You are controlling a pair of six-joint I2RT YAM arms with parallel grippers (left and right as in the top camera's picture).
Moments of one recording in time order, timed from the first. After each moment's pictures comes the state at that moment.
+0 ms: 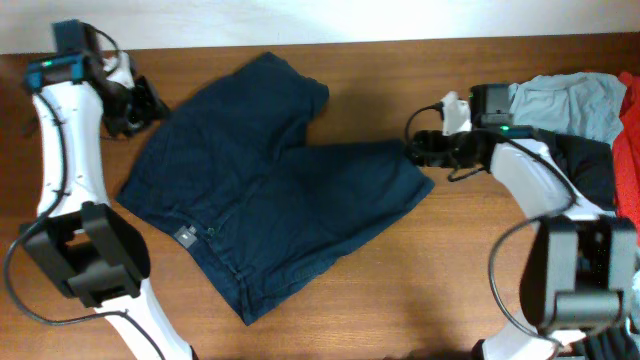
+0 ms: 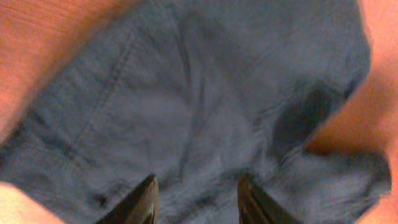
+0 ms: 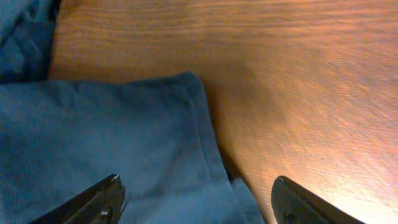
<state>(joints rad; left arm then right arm) 0.21 2.12 2.09 -1.28 0.30 -0.19 -0.01 1.84 1.24 -0.52 -0.40 0.04</state>
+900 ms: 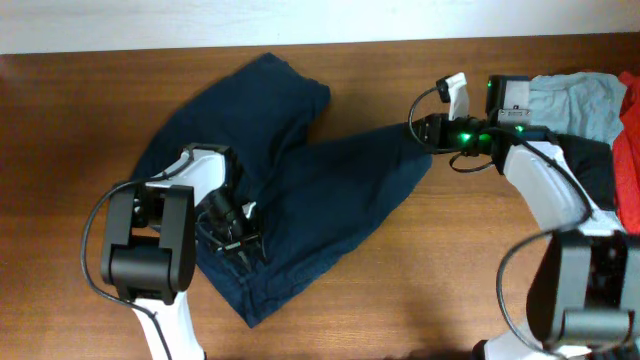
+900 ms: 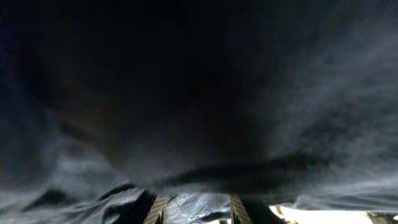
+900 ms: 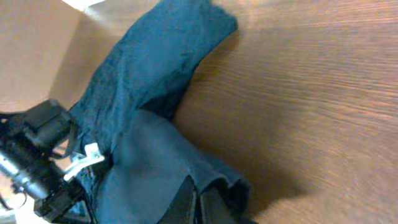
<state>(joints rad) -0.15 2.10 1.25 -1.27 0.40 -0.17 -0.06 1.75 1.24 -0.42 -0.77 0.03</state>
